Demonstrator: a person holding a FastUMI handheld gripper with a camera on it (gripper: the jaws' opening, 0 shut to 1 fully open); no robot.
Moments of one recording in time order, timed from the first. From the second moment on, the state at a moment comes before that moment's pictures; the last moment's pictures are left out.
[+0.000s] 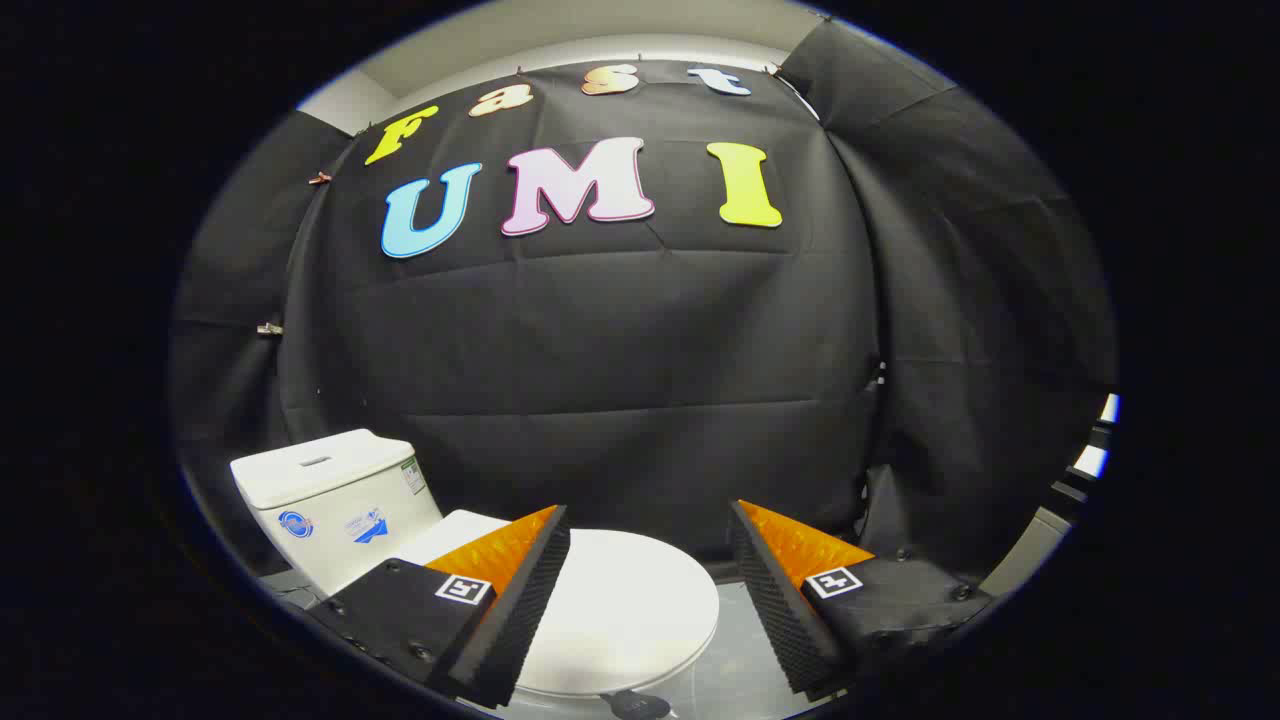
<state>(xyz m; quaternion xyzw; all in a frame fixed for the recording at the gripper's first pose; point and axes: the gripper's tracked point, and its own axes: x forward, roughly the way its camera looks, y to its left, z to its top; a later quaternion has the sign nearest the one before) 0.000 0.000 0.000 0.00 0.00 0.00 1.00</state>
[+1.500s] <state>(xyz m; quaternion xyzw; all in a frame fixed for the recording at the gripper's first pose) 0.001 0.001 -0.032 0.02 0.07 0.01 1.00</state>
